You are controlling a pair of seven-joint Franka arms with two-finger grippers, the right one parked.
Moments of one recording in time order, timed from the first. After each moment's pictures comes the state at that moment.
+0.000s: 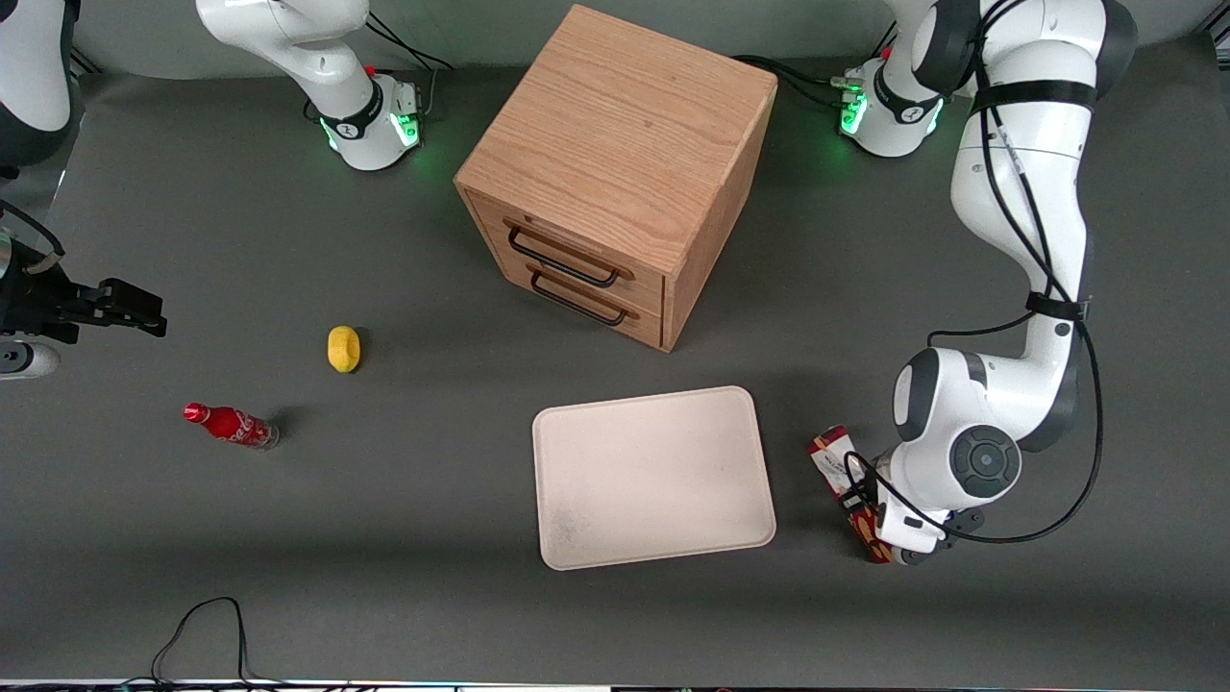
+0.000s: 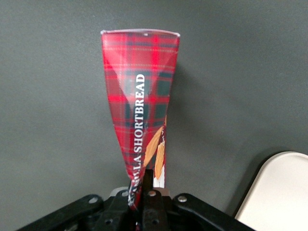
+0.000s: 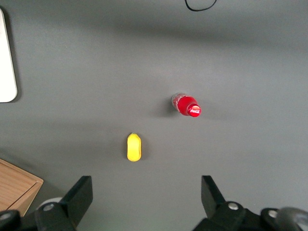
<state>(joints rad) -0.24 0.85 0.03 -1.28 -0.07 2.10 -0.67</state>
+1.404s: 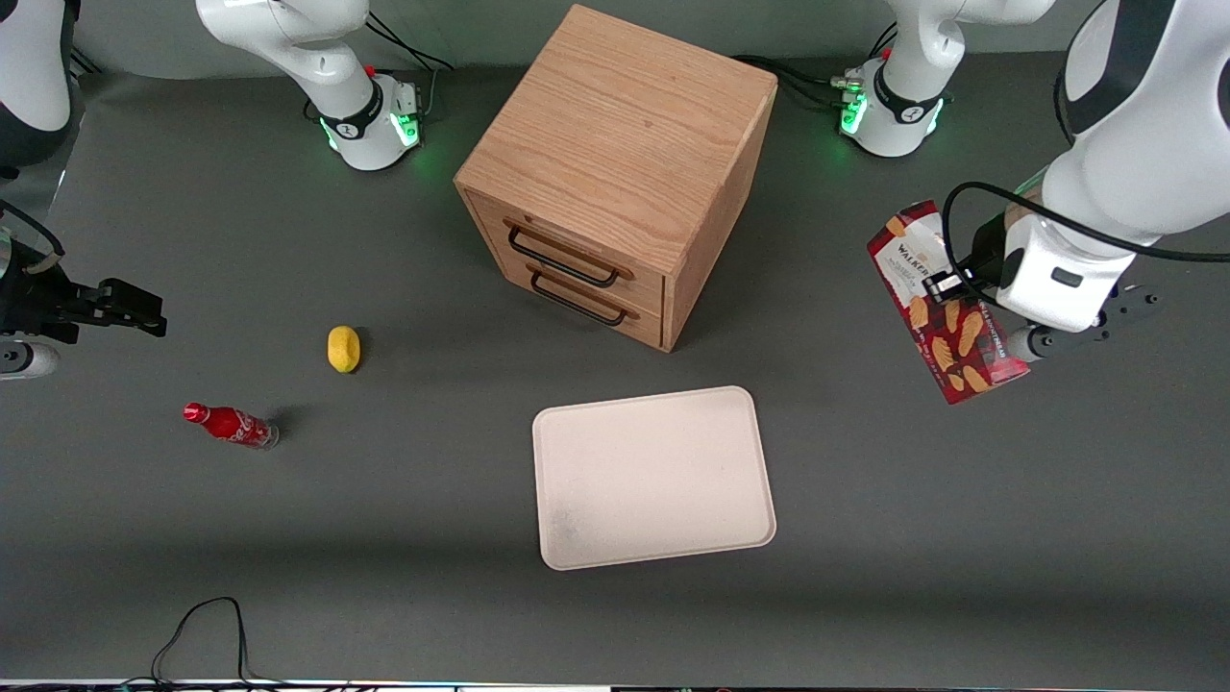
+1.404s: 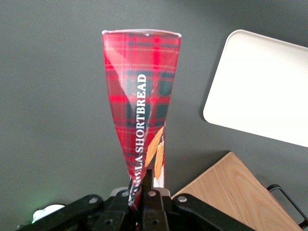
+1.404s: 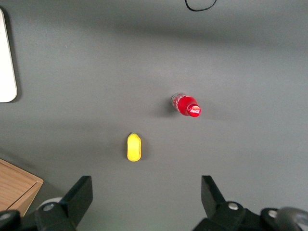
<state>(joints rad) -0.27 0.17 0.01 -1.45 -0.07 1.50 -0.63</state>
